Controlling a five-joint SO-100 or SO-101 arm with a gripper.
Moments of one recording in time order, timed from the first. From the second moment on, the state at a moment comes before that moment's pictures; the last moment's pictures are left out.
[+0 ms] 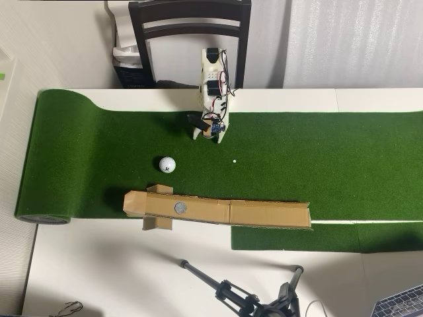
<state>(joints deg) -3.9 191.0 178.4 72.3 100.4</state>
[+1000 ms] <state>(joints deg) -3.6 172.1 147.9 88.5 99.1</state>
